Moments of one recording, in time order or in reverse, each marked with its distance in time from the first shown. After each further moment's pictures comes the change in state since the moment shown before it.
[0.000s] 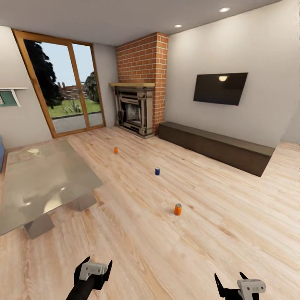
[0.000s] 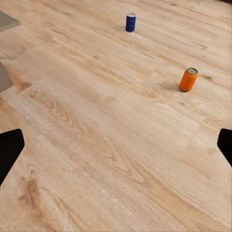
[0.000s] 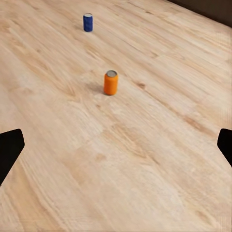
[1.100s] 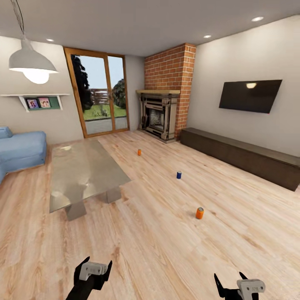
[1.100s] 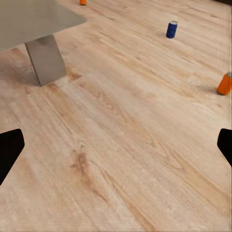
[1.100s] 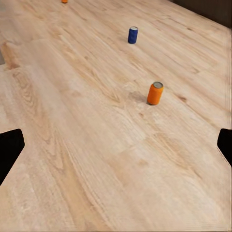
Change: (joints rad) left arm 0.000 0.002 0.000 0.000 -0.003 0.000 0.001; right arm 0.000 0.000 0.003 0.001 0.000 0.001 0.000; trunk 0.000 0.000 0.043
